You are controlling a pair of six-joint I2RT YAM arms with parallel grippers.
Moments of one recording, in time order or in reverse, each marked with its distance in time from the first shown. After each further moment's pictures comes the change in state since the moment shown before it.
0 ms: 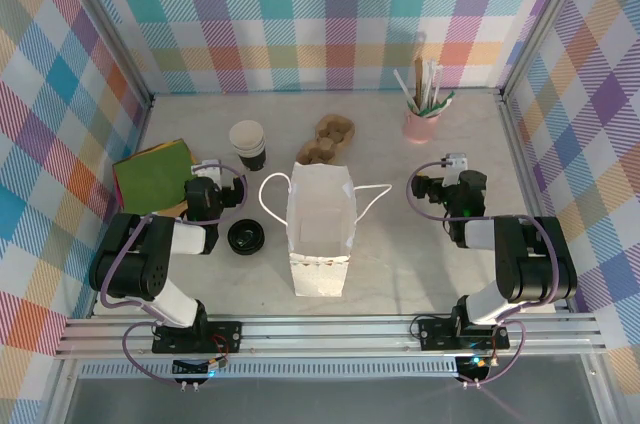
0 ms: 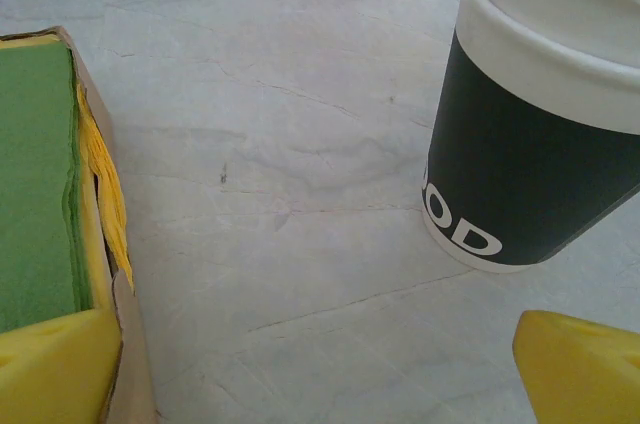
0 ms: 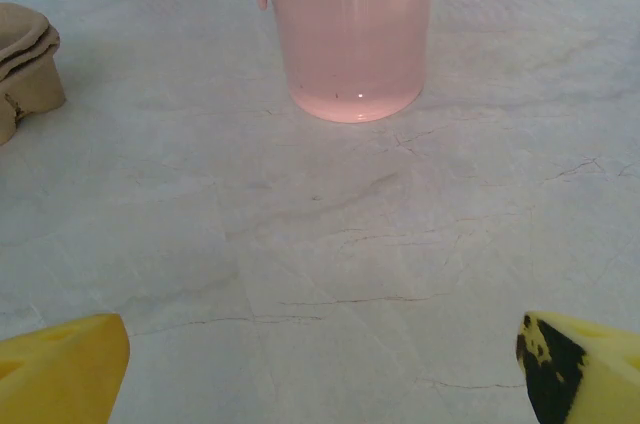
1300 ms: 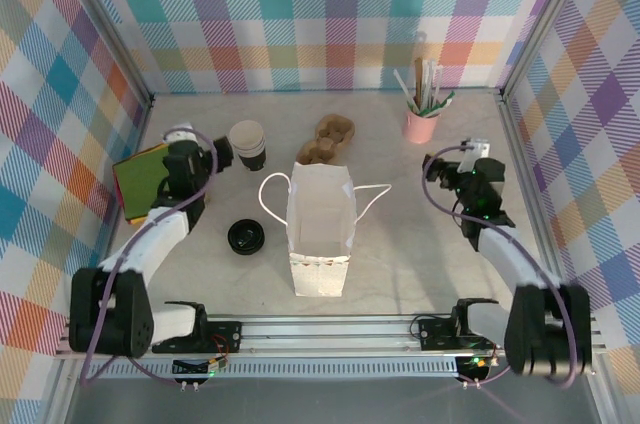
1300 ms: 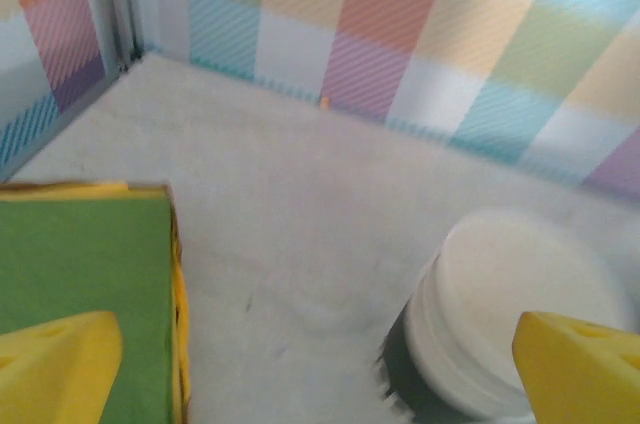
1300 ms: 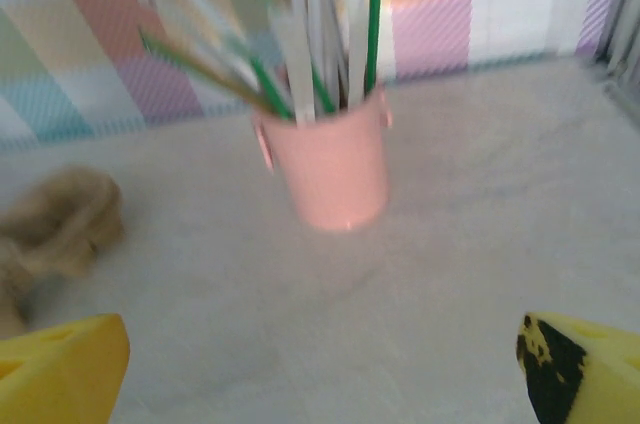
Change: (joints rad) left arm 0.008 -0.366 0.384 -0.714 -0.103 -0.270; right arm 0.000 -0.449 0.148 -0.483 0.085 0.174
